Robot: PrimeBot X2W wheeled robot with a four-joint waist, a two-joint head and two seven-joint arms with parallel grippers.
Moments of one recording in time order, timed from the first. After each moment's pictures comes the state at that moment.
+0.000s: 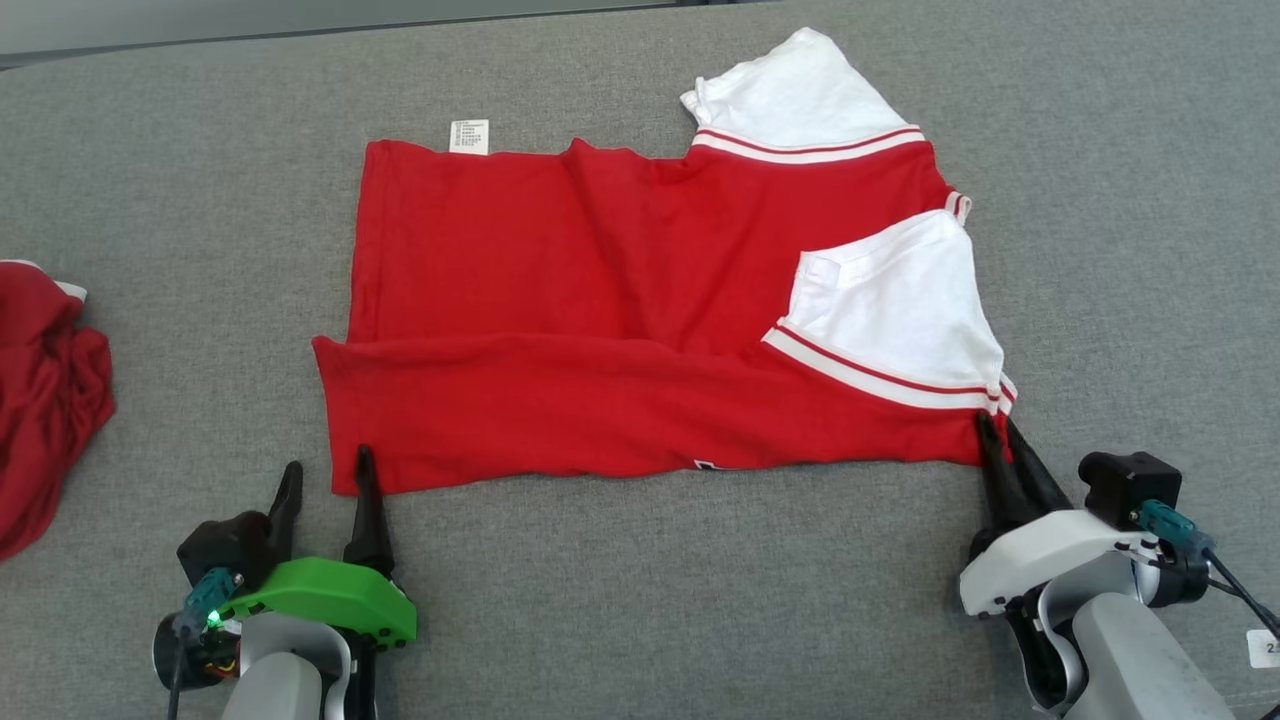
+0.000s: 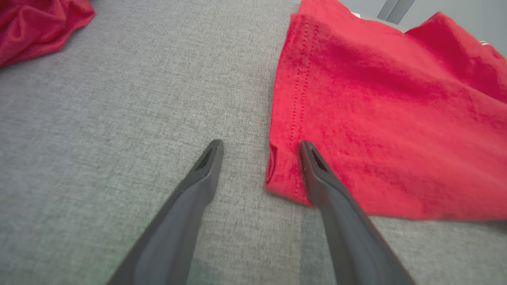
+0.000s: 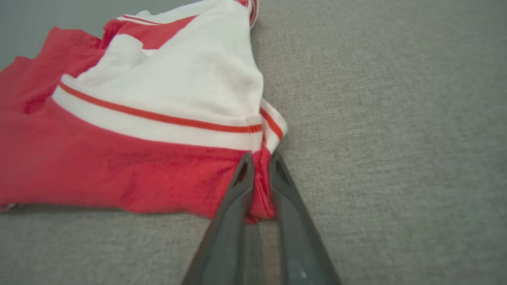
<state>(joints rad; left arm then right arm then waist) -0.24 0.05 -0.04 0.58 -0.35 -0.03 -0.27 -0.25 -0.12 0.07 0.55 0.32 0.13 -0.27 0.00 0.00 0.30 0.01</state>
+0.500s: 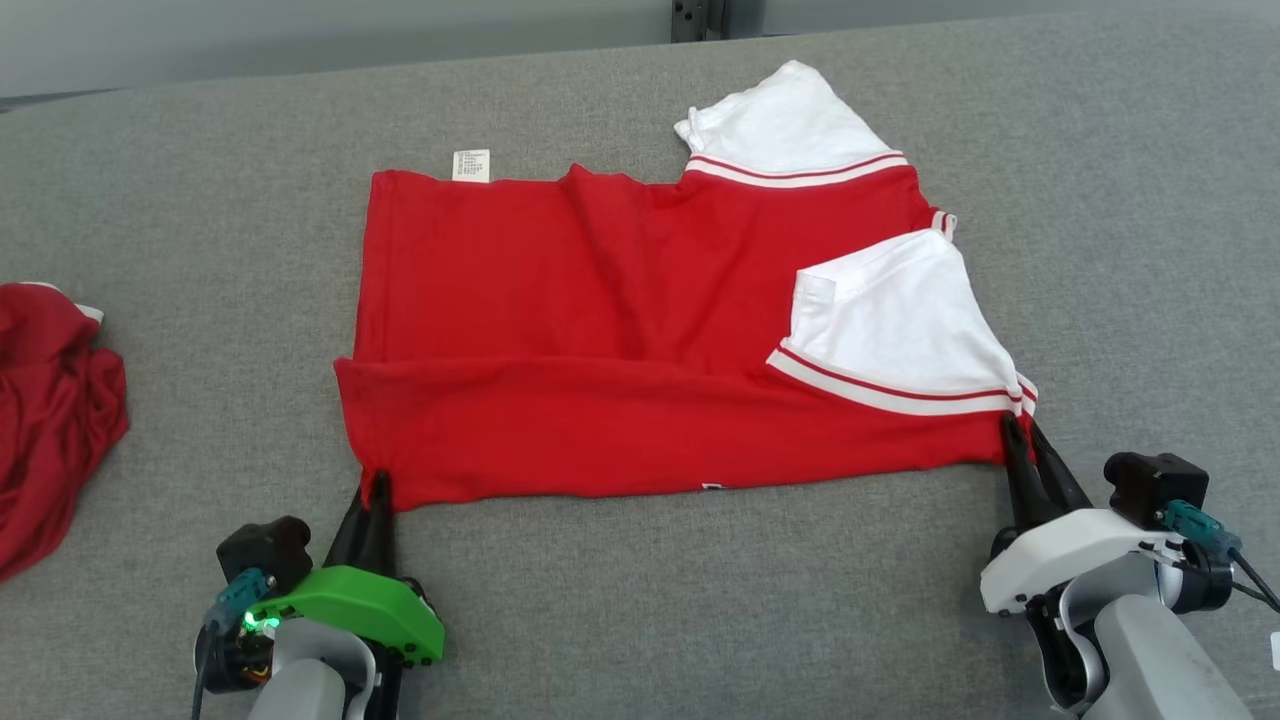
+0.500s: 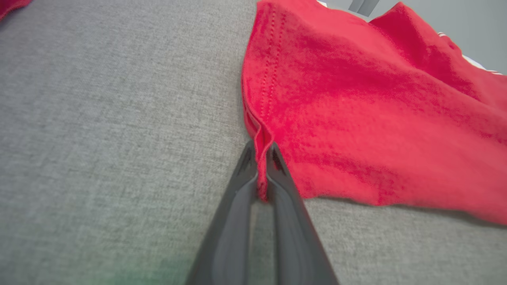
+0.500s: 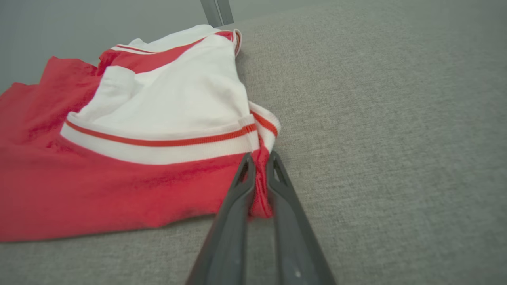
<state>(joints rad) -0.28 0.05 -0.13 0.70 -0.43 -0.11 -0.27 -0.25 -0.13 0.04 0.54 0.33 0.13 -0.27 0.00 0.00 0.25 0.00</state>
